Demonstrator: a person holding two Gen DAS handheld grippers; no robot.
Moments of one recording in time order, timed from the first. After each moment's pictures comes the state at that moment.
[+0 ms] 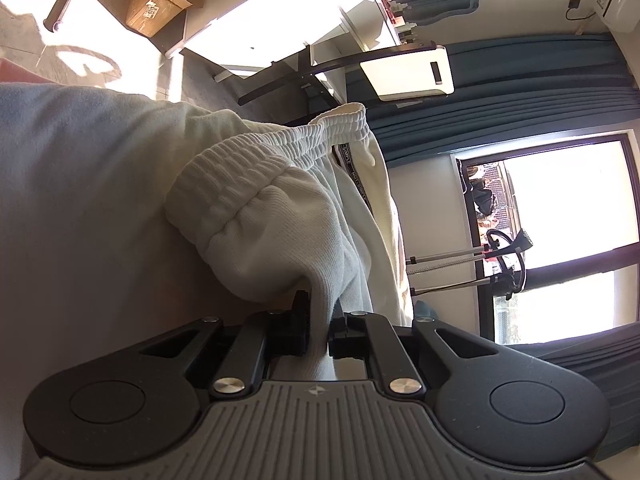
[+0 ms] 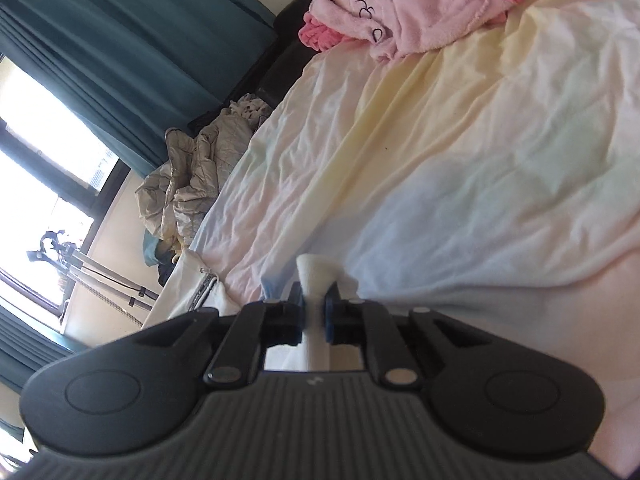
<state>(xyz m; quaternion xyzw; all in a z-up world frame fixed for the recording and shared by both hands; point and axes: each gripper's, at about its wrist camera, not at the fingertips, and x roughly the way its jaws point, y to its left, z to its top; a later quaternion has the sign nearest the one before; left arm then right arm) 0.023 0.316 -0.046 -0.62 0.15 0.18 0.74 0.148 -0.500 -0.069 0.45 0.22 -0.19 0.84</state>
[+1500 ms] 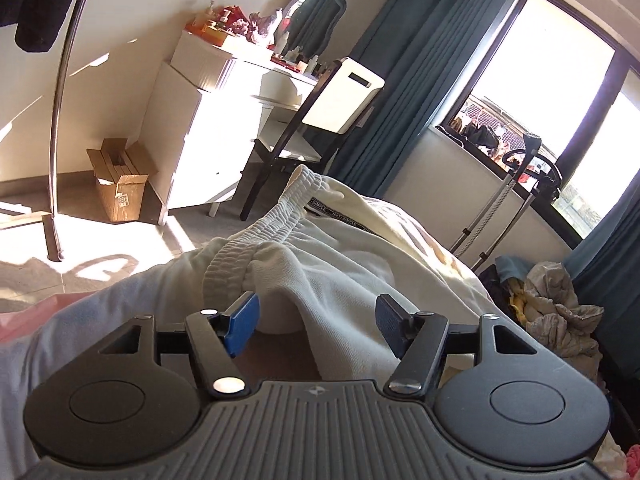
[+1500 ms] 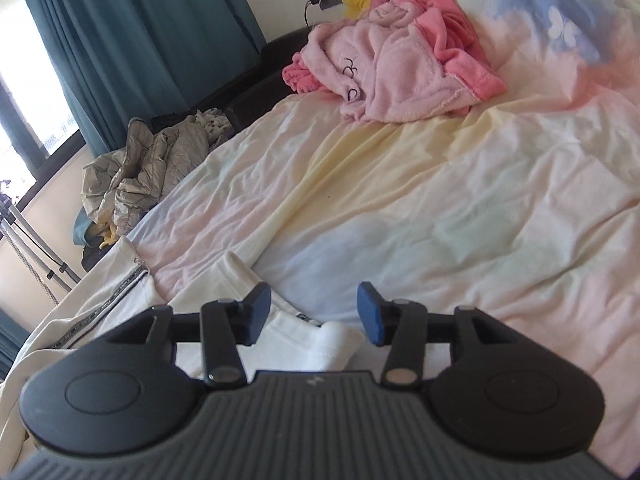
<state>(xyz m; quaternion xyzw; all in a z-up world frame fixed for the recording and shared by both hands) -0.007 0.231 0.041 -0.28 0.17 0.26 0.91 0.113 -0.479 -0.047 0.29 0.22 -0.26 0.89</state>
